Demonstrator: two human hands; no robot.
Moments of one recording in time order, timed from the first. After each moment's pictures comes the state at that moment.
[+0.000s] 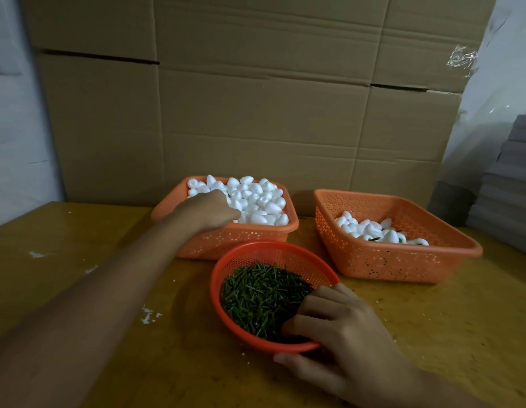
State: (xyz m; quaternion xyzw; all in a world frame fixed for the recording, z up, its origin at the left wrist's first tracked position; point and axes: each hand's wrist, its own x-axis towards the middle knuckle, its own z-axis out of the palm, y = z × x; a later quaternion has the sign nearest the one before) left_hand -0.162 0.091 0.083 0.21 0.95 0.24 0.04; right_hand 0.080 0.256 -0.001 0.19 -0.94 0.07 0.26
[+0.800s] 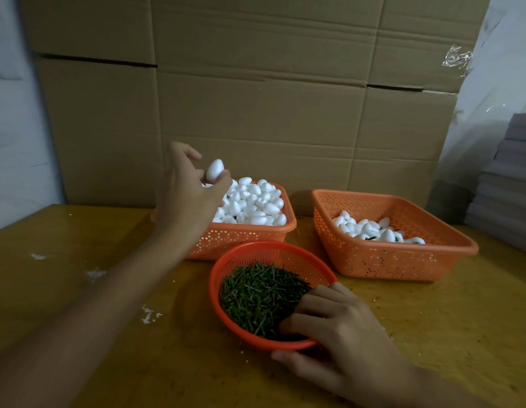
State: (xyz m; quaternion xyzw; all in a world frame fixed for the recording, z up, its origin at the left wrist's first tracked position) left_hand -0.123 0.075 0.078 0.20 0.77 0.55 -0.27; right_hand 0.074 0.262 -0.004 0.20 -0.94 0.06 0.28
